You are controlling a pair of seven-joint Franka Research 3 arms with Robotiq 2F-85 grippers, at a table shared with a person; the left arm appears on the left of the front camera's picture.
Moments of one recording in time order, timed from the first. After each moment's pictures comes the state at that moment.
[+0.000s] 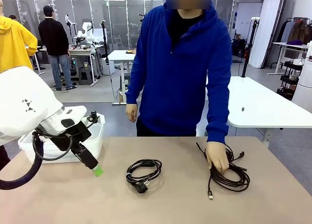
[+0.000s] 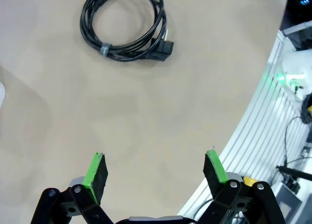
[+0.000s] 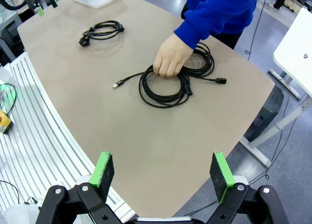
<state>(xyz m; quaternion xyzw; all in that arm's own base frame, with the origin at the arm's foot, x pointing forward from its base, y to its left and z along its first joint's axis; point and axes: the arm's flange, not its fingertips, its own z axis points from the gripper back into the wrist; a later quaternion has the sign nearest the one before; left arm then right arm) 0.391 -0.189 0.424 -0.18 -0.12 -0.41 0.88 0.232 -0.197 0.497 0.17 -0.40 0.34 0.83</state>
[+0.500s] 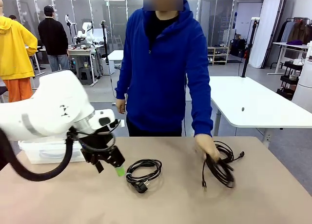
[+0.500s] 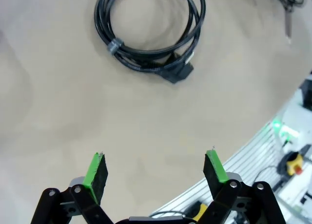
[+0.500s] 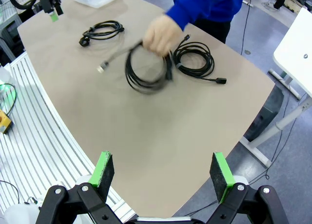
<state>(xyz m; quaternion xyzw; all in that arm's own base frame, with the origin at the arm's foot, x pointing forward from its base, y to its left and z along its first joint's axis) 0.418 -0.261 0.410 -0.15 -0.05 -0.24 0.96 0.232 -0.197 0.497 0.17 -0.40 0.34 0.83</state>
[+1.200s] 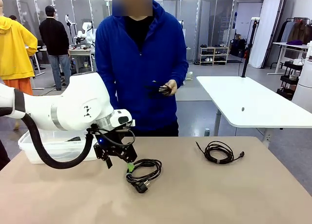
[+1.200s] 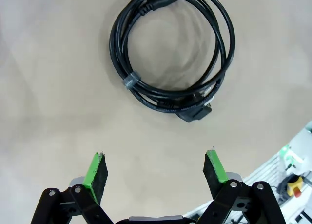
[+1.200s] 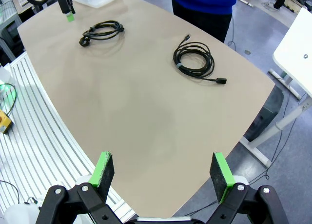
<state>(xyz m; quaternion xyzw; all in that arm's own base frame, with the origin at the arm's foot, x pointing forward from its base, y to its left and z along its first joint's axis) 0.462 -0.291 0.391 -0.11 -0.04 -0.21 0.97 0.232 -0.197 0.497 0.17 -0.40 0.34 0.83</state>
